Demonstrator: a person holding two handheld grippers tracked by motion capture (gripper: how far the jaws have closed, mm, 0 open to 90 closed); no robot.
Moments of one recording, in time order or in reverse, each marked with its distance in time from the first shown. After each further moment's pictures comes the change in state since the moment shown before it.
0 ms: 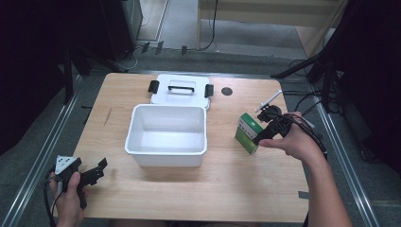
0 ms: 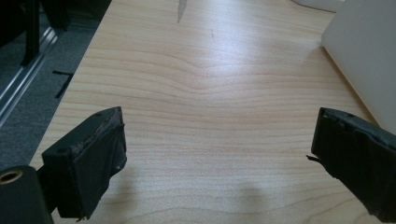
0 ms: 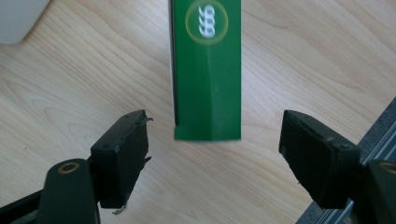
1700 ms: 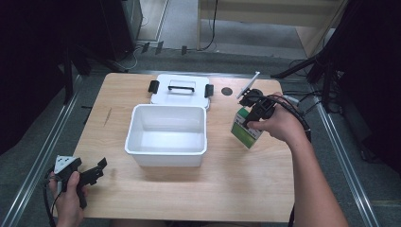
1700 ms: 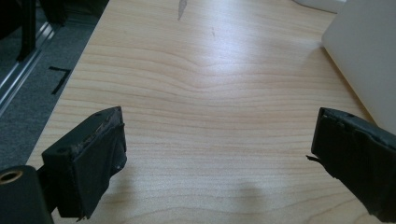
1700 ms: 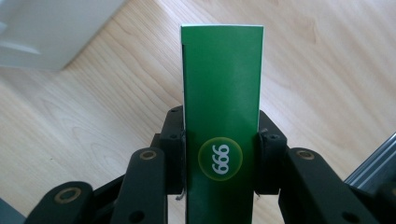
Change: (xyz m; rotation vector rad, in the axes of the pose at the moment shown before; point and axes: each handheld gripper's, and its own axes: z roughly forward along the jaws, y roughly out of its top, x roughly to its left) left arm 0.002 0.000 0.001 0.003 -0.013 -0.022; right arm 0.022 0.058 -0.022 0.007 0.014 -0.168
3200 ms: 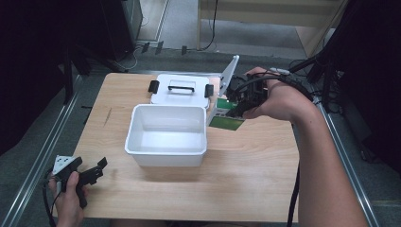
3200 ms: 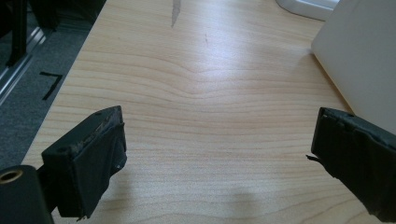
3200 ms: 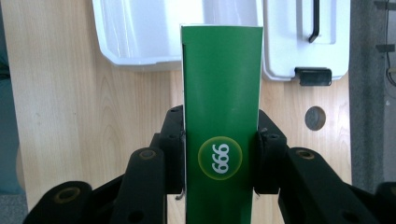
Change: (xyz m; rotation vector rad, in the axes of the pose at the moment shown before) left arm 0.001 0.000 -0.001 -0.020 -0.027 -0.001; right arm 0.046 0.038 -0.085 -0.153 0.042 -0.707
